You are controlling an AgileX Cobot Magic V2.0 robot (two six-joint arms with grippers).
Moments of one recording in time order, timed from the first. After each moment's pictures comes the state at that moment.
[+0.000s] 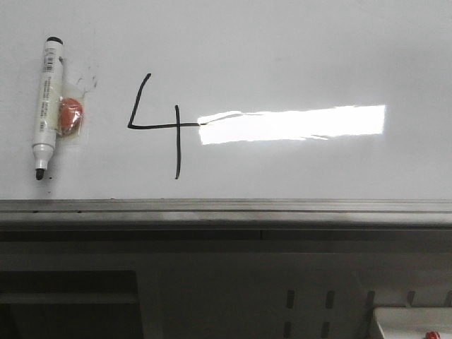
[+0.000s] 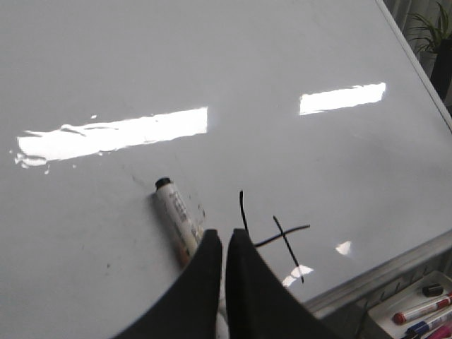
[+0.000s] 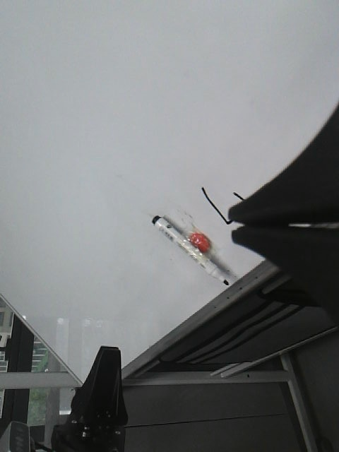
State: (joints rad) left arm -0.60 0.18 -0.29 -0.01 0.23 -0.07; right arm 0.90 0.32 -0.52 -0.07 0.30 -0.14
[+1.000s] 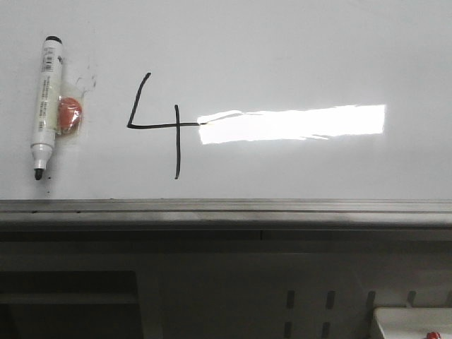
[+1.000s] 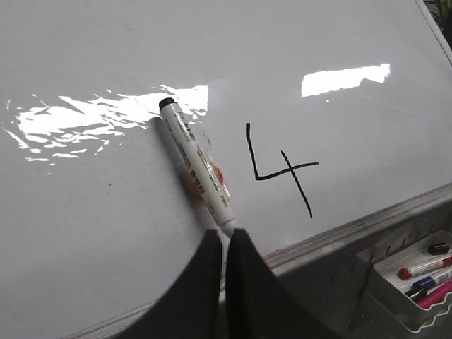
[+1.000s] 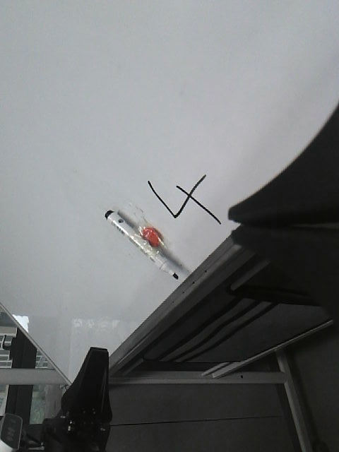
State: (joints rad) left arm -0.60 0.03 -0.13 -0.01 0.25 -0.06; right arm 0.90 -0.01 -0.23 -0.07 0.30 -0.14
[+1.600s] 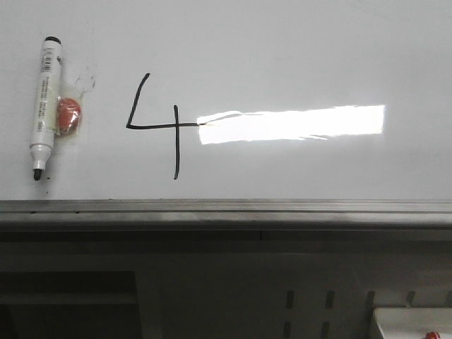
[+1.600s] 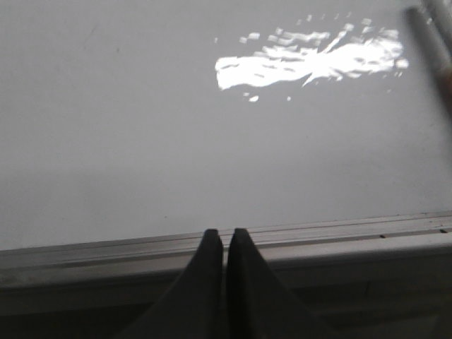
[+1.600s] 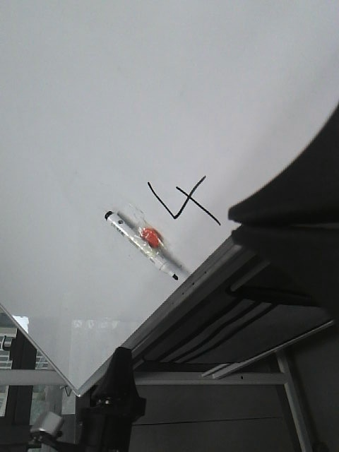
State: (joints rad) left arm -0.09 0.00 0.00 -0.03 0.28 0.06; right arm 0.90 -0.01 -0.23 -0.07 0.30 -0.14
